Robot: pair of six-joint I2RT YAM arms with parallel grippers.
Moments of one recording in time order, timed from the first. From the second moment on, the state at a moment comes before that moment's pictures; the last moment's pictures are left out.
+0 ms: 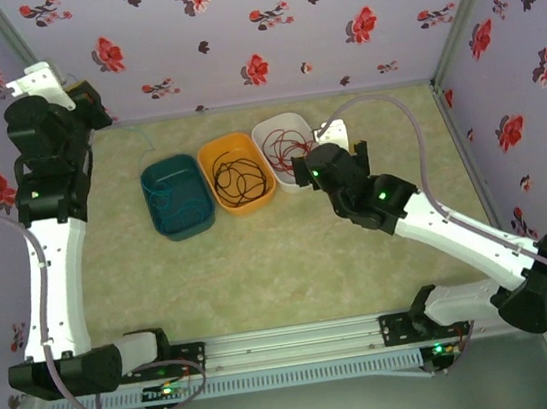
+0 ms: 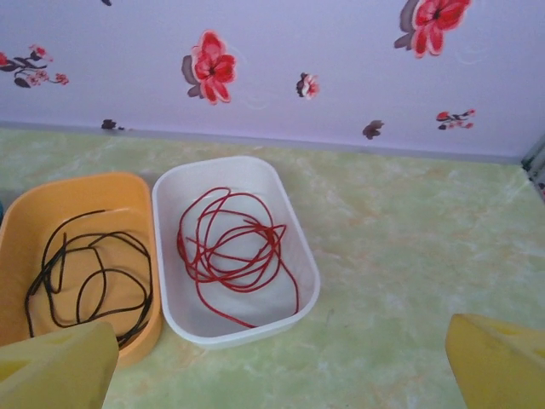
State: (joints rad) left arm -0.04 1.24 1.56 -0.38 -0.01 -0.27; right arm 0.87 1.21 1.18 -0.53 0.71 0.35
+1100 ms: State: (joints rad) left arm -0.20 1.33 1.19 -0.55 -0.15 -0.25; right arm 0.87 1.01 1.11 -0.57 0.85 0.40
